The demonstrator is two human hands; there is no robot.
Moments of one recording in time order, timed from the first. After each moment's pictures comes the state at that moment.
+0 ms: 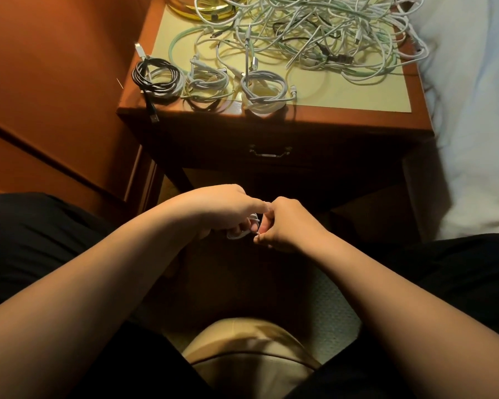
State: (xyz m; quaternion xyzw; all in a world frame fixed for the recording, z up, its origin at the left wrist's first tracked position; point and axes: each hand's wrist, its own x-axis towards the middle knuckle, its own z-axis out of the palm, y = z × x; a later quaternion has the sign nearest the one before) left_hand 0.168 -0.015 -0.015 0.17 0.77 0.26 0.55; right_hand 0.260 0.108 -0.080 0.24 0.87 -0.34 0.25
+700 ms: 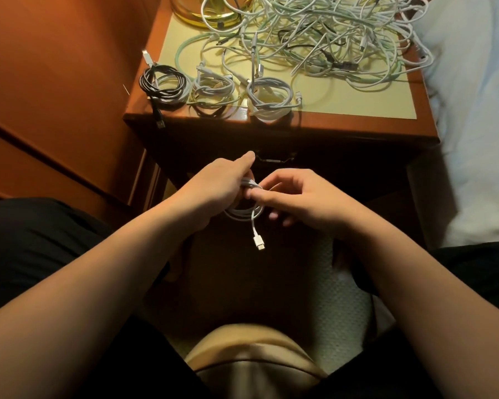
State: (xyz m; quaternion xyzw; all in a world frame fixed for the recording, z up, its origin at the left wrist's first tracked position) left_hand 0.149 -0.014 -0.008 0.14 0.84 0.40 0.35; right_hand 0.256 0.136 -0.012 0.15 0.78 -0.59 0.16
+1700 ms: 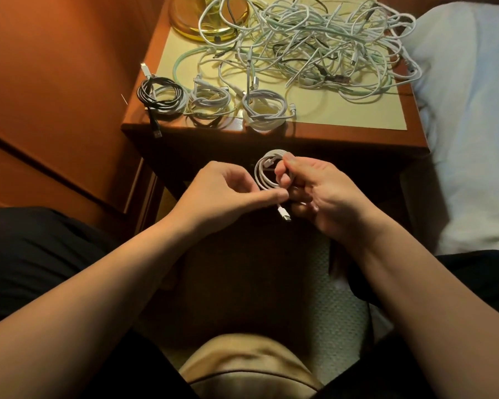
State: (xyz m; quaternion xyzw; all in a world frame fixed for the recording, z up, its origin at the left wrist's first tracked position) left_hand 0.162 -0.027 -0.002 0.24 0.81 0.46 0.29; right_hand 0.249 0.146 -0.003 0.25 0.56 -0.79 0.05
